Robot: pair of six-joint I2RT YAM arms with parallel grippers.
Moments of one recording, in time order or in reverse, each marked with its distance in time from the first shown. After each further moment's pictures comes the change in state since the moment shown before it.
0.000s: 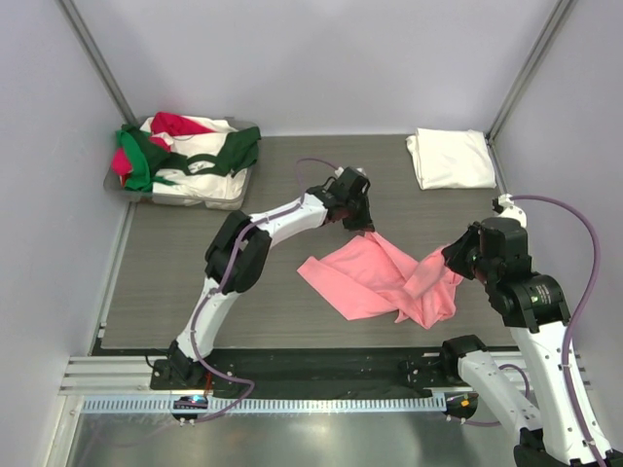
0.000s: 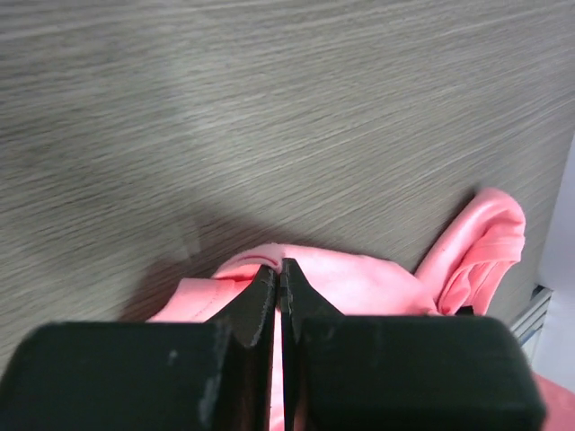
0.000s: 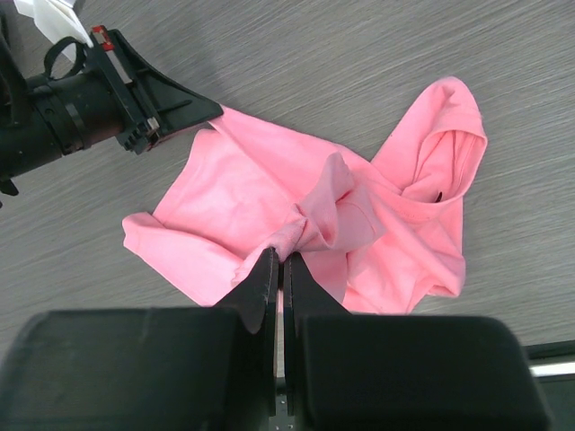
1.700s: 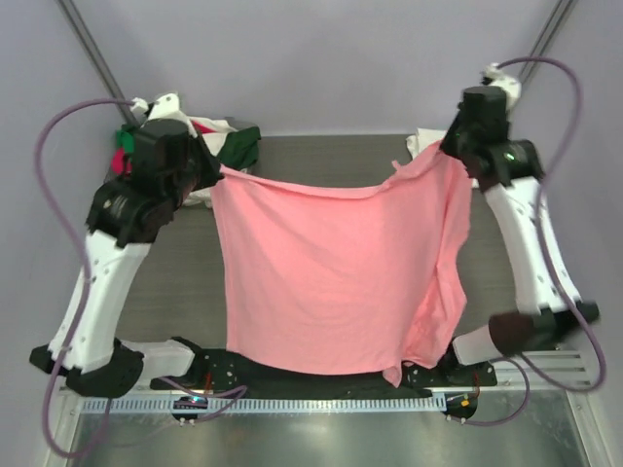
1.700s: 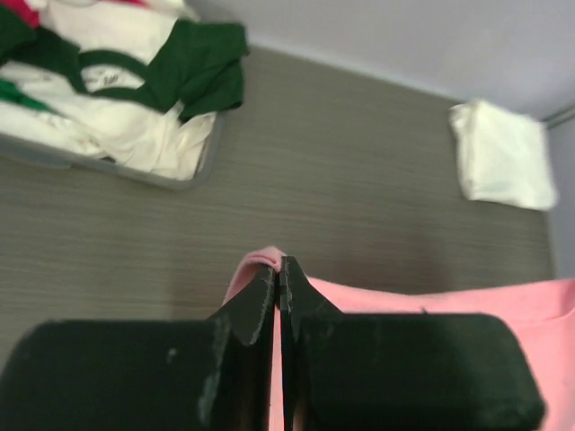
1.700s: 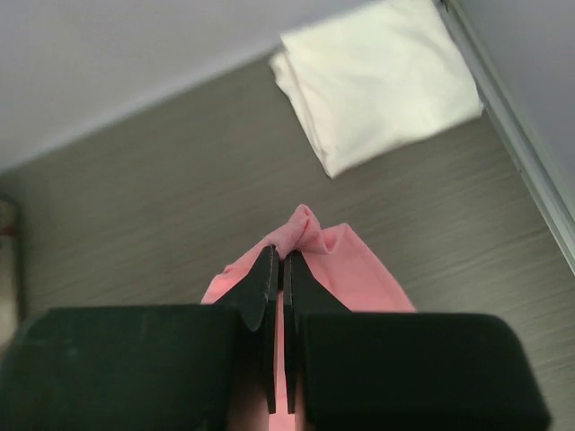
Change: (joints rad) left arm 0.251 -1.085 0.028 -0.639 -0.530 0.304; right arm -0.002 0.646 0.821 0.114 0.219 -0.172
